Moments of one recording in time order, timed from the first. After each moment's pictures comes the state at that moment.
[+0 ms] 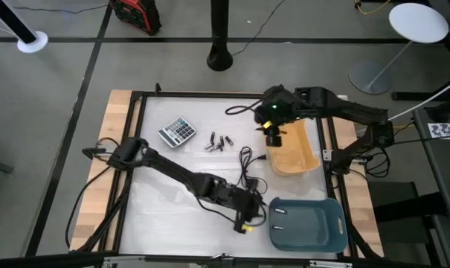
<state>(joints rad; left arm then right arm) -0.36 2.09 1.66 -0.07 -0.19 0.06 -0.15 1.52 1.73 -1.15 0.04 -0.29</state>
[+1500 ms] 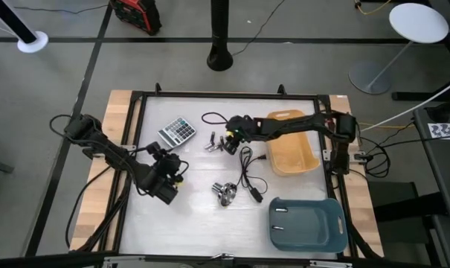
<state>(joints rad) -0.55 1.50 0.91 -1.21 -0.98 -1.13 -0.21 1.91 1.21 -0.19 0.16 0.29</state>
